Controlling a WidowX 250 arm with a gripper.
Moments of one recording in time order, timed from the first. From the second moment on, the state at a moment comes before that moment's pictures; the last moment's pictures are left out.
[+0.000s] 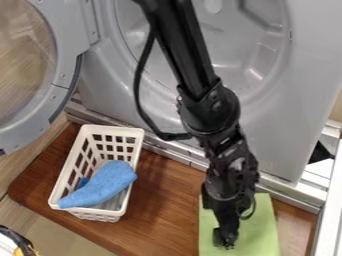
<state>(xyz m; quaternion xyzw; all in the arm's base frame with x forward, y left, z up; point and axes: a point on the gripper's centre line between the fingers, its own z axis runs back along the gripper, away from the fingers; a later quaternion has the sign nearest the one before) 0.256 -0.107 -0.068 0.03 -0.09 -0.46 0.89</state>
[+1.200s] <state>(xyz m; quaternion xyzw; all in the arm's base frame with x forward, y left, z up) 0.226 -0.011 -0.080 0.04 -0.04 -0.34 0.94</state>
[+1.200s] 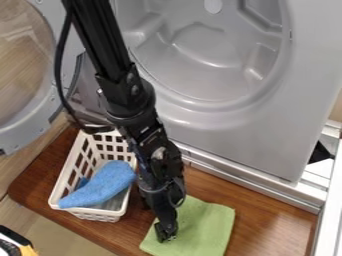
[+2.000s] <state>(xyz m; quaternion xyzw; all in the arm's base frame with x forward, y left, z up) 0.245 -0.015 0.025 0.03 -0.11 -0.39 0.91</state>
